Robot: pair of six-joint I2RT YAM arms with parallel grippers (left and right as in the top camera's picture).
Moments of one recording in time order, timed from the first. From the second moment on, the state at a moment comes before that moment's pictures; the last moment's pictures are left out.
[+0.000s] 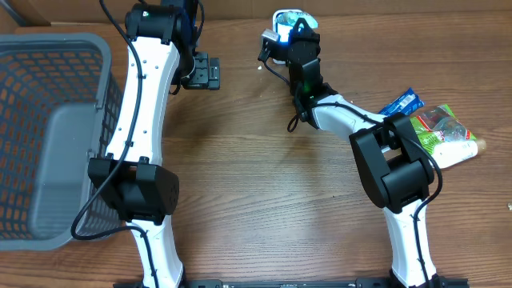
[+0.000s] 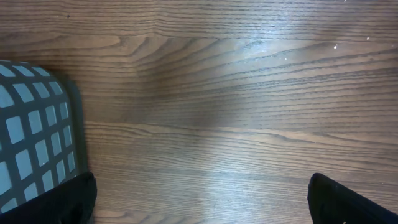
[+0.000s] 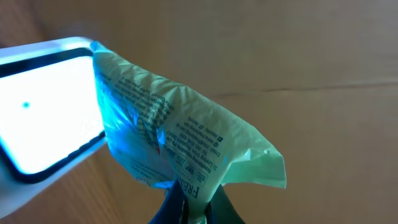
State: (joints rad) left arm -0.14 2.12 2.28 -1.54 -0.10 -0.19; right arm 0.45 2.30 1.55 0.67 0.51 -1.39
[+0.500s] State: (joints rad) left arm -0.14 2.12 2.28 -1.54 -0.10 -0.19; right arm 0.57 2.29 1.55 0.55 0.70 -1.45
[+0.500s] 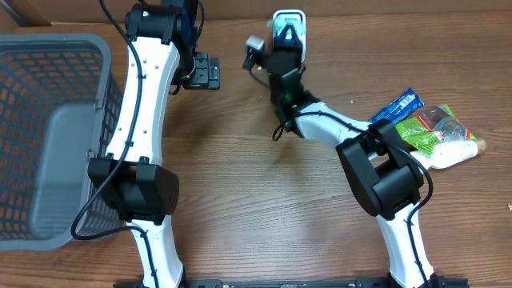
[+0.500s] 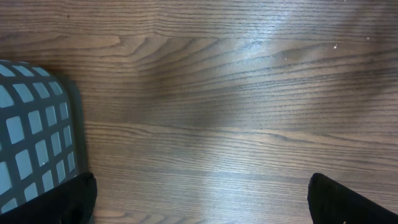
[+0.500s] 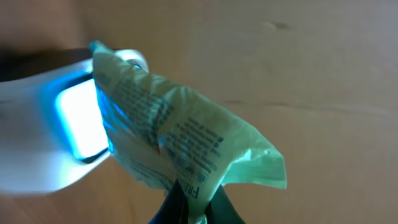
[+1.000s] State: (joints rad) left arm -0.14 2.12 2.28 -1.54 -0.10 -0.19; right arm 0.66 1.89 1.55 -0.36 0.58 -1.14
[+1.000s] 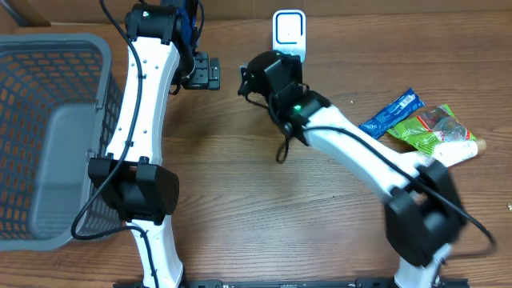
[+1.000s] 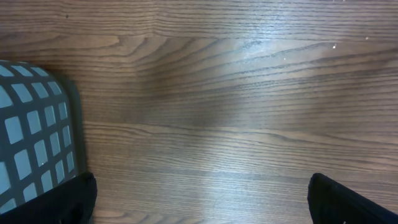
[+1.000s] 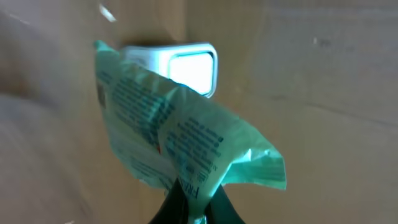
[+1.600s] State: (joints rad) left arm -0.14 2.12 2.28 -1.54 -0.10 -0.19; right arm 0.16 1.67 1.56 -1.01 0.29 0.18
